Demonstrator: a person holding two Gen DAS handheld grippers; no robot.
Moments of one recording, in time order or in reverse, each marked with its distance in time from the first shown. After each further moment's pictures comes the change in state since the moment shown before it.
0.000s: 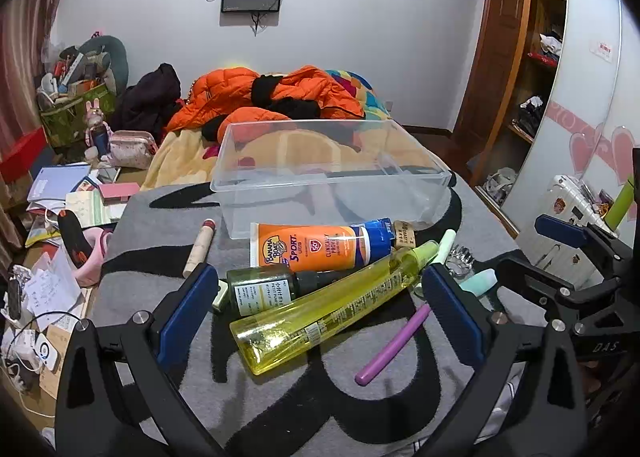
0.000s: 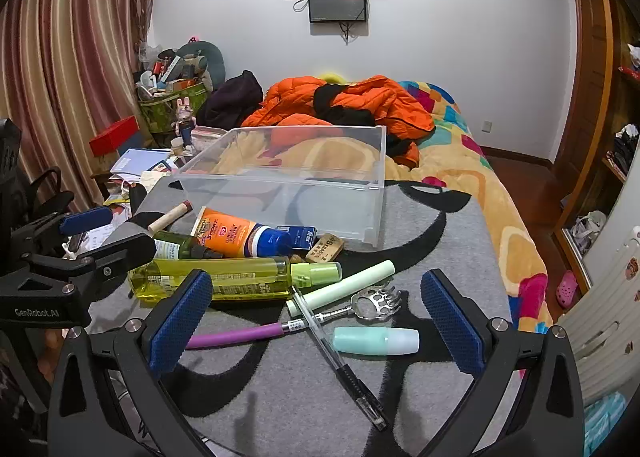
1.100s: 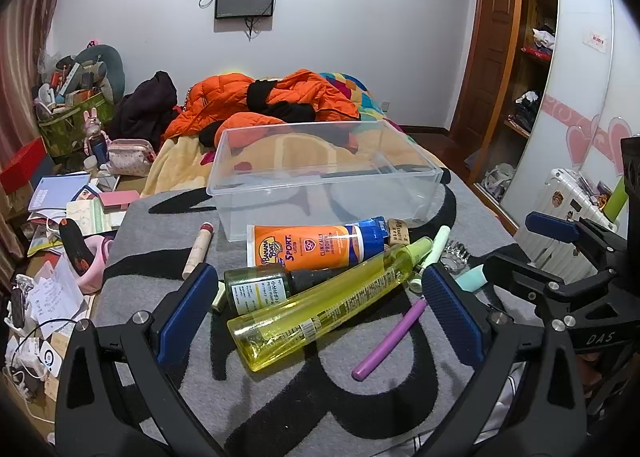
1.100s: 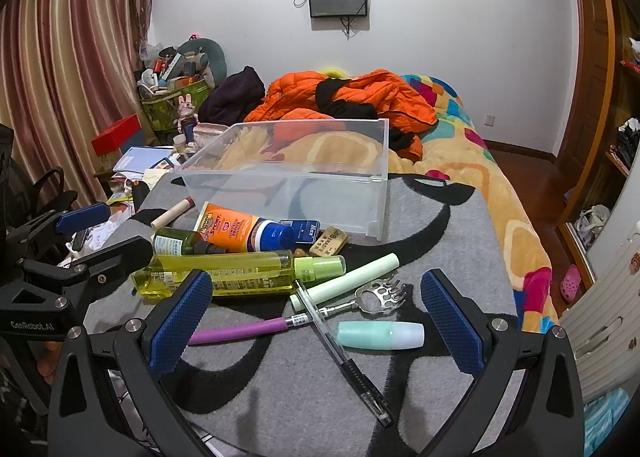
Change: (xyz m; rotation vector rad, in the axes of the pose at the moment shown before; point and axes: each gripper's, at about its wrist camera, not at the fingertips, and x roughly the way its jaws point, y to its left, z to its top) left arm -0.006 -0.007 -0.002 0.025 -0.007 -0.007; right arm 0.001 0.002 -0.003 0.008 0.015 0.013
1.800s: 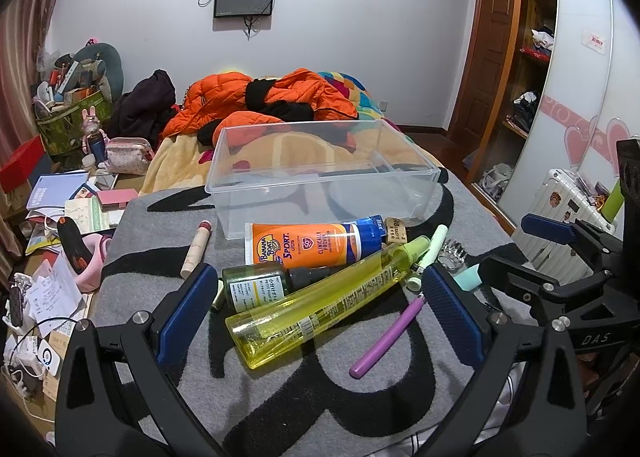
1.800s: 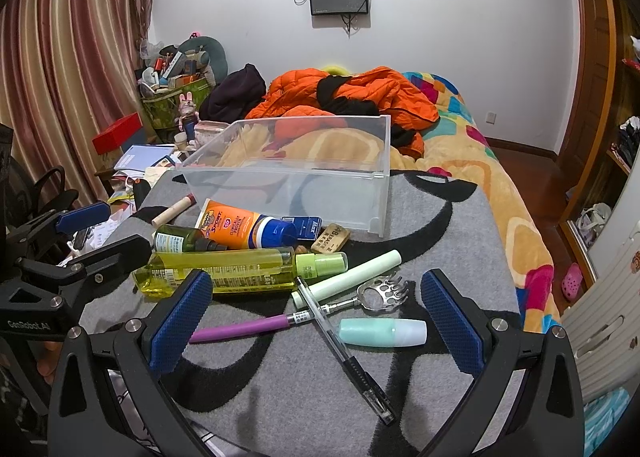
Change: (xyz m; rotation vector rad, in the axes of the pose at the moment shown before) left arm -0.001 0.000 -0.001 0.000 0.003 -0.005; right arm 0.000 0.001 -0.002 0.003 0.007 0.005
